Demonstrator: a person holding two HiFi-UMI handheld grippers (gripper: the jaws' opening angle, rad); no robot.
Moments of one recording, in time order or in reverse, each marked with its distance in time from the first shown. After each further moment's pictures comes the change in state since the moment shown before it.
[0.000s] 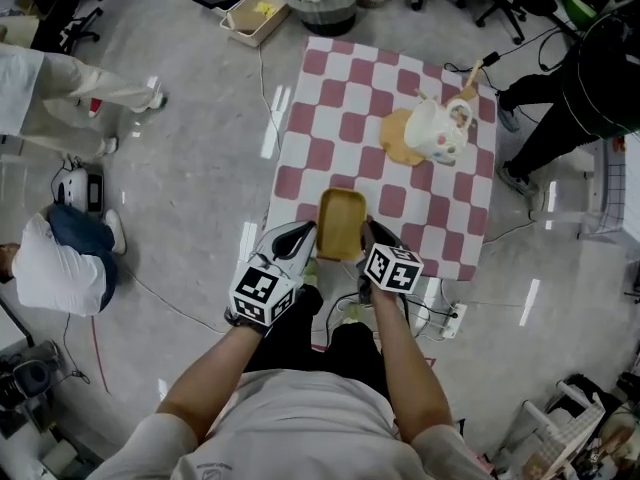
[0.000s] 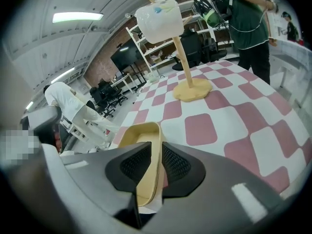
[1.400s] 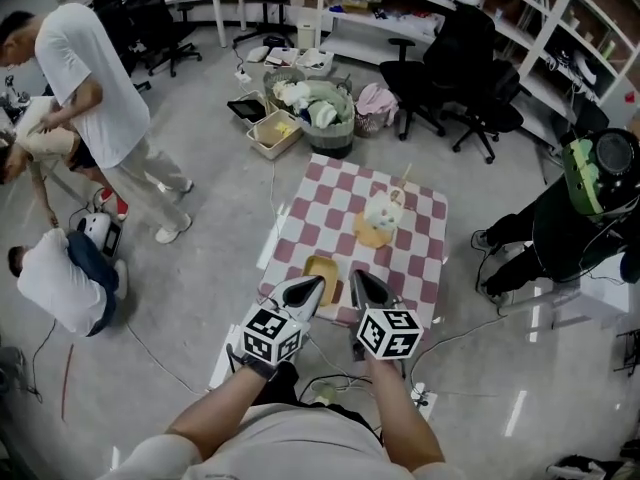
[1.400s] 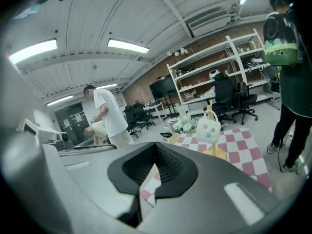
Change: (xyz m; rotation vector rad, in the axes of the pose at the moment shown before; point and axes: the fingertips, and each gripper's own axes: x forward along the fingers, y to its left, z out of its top) left arm -0.069 -0.149 0.115 0.040 -0.184 0.033; right arm -0.247 0.123 0.134 -0.302 -0.360 0.285
